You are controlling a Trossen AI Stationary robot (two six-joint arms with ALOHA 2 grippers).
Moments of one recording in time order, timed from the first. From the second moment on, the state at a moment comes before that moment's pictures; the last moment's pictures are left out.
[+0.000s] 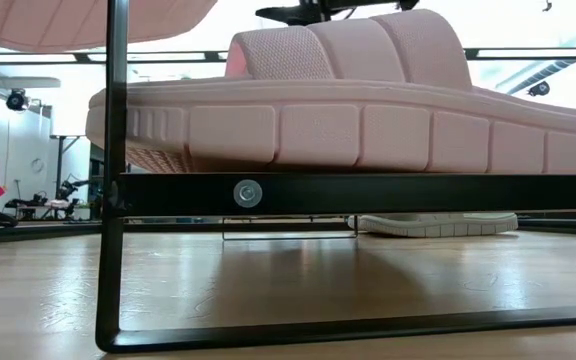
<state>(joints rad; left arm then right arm) -0.31 1.70 1.86 -1.57 0.35 0.53 -0.09 1.58 1.25 0.11 -0.35 1.21</state>
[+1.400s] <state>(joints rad) -0.31 1.70 1.86 -1.57 0.36 0.55 -0.07 1.70 1.38 0.00 -0.42 1.15</state>
